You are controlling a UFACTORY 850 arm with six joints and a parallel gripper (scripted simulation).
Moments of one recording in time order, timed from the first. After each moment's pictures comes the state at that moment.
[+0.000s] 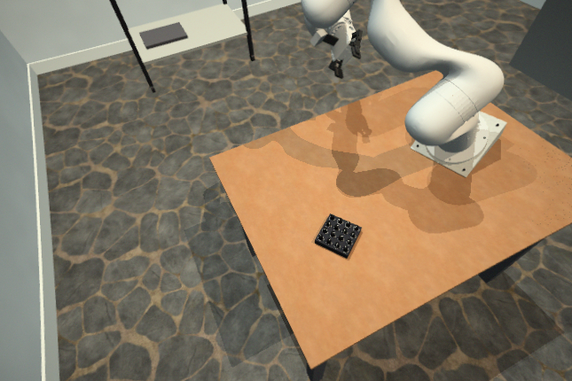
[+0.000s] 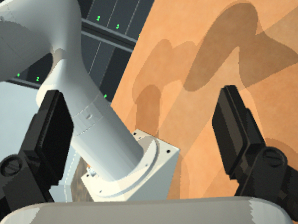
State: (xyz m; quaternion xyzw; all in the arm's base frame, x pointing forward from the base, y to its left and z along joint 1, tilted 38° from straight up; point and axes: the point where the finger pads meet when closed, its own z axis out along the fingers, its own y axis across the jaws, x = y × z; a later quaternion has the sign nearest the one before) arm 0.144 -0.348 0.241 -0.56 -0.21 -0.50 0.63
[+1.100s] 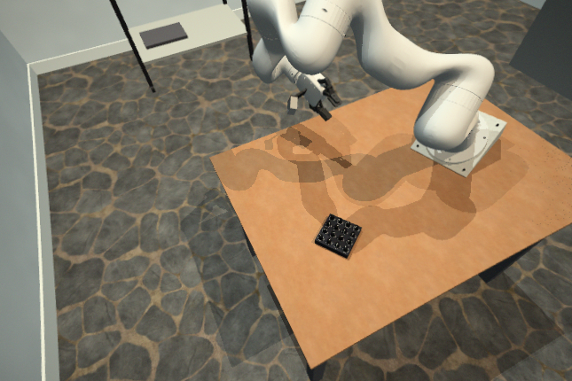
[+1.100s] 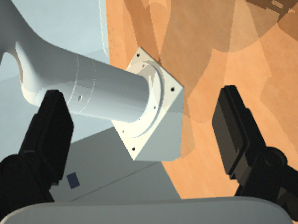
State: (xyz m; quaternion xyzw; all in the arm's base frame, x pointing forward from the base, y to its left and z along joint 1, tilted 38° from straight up) arm 0.264 -0.243 0.262 -0.75 -0.30 -0.17 0.57
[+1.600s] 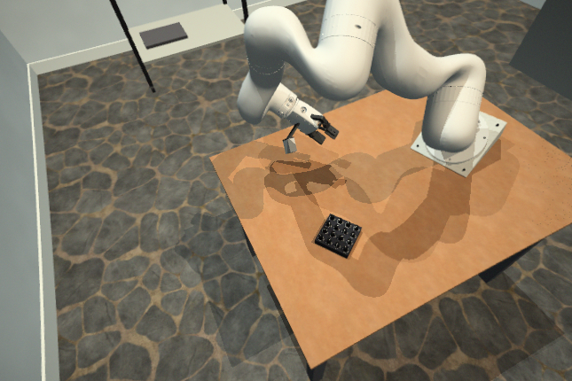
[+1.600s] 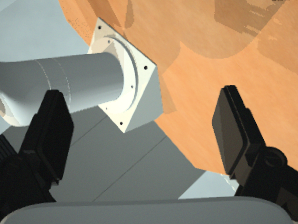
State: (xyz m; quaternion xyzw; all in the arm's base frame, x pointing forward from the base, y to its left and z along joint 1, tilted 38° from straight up) arm 0.322 -0.170 0.274 -0.84 -0.33 -0.04 0.42
